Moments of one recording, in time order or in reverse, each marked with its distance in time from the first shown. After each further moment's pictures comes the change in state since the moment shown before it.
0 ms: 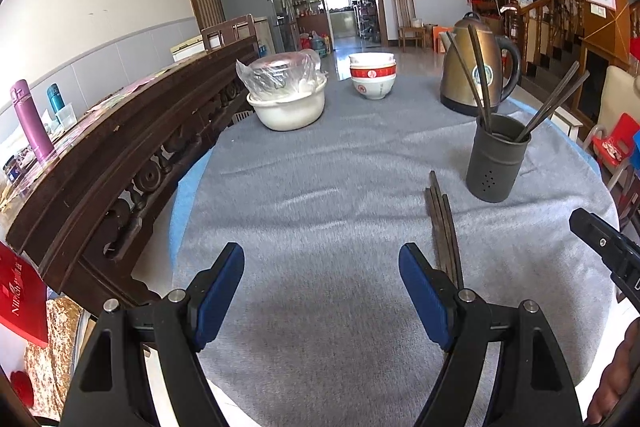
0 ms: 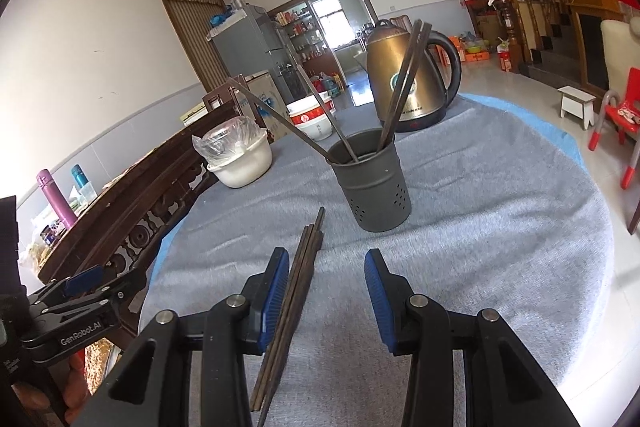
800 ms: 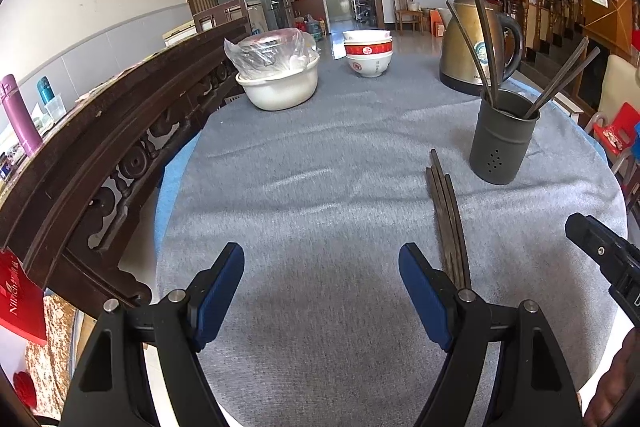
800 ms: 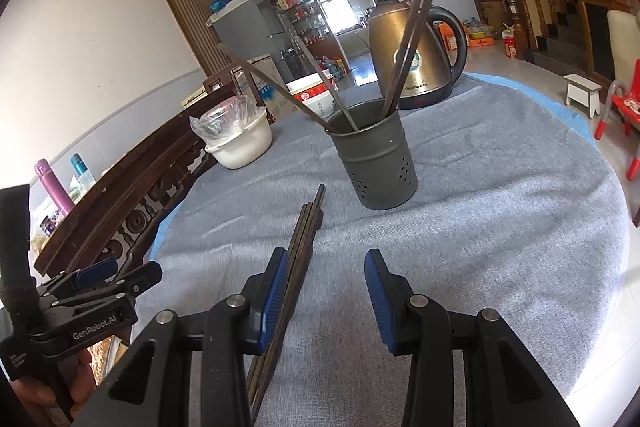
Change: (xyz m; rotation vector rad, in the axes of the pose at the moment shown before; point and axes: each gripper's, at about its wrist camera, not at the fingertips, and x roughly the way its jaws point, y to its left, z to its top) left arm 0.026 -0.006 -0.006 0.007 0.062 -0.019; right arm 0.019 0.001 -0.011 -0.012 0.055 0.005
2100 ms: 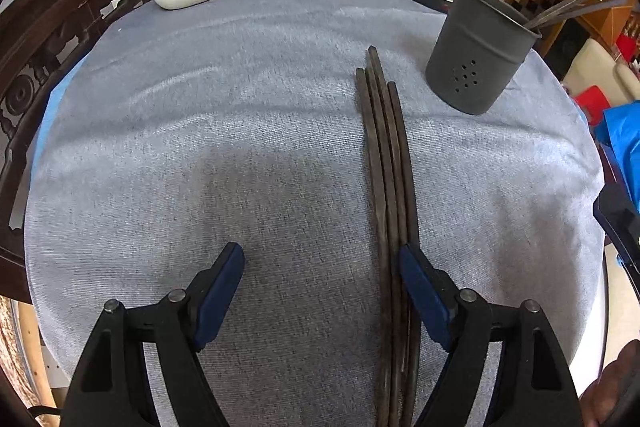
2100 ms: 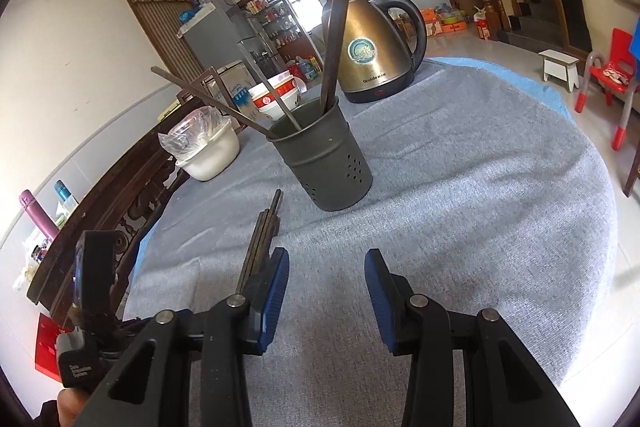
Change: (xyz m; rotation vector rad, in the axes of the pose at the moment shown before) left arm 0.093 -0.054 -0.017 -0.046 0.320 -0.250; right arm 0.005 -0.043 0.004 0.106 0.006 -0.051
